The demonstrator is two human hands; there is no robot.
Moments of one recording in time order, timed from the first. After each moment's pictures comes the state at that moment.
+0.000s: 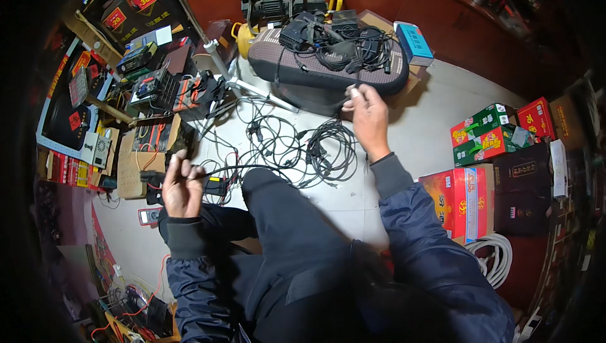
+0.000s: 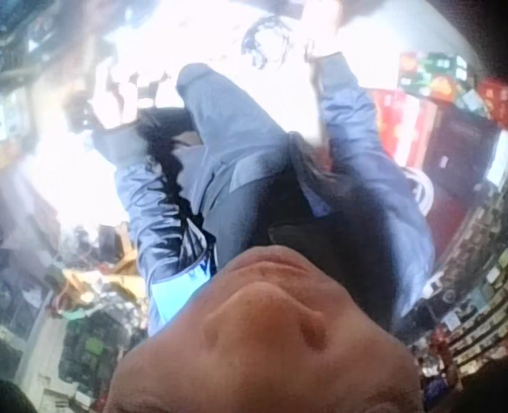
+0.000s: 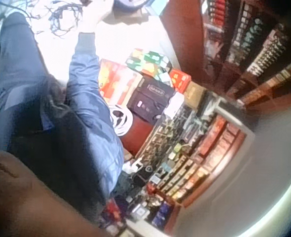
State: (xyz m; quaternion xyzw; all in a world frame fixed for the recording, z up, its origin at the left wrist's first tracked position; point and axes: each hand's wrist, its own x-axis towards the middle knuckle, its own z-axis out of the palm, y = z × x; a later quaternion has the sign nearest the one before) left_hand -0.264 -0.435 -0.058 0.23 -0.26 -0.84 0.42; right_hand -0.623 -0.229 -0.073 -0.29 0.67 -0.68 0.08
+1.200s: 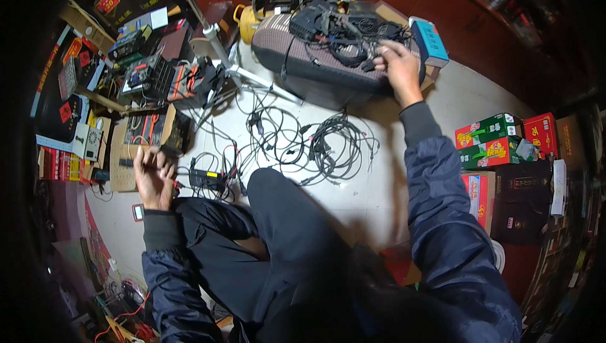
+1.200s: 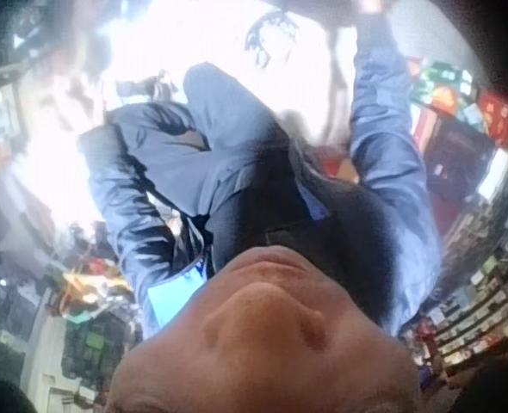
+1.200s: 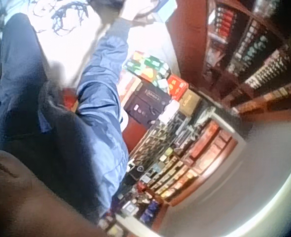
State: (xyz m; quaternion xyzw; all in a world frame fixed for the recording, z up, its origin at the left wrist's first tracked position) left_hand -0.236 -0.534 -0.072 0.31 -0.31 -0.80 0.41; right_hand -0.763 -0.291 -0.068 -0.23 0.70 -0.66 0.15
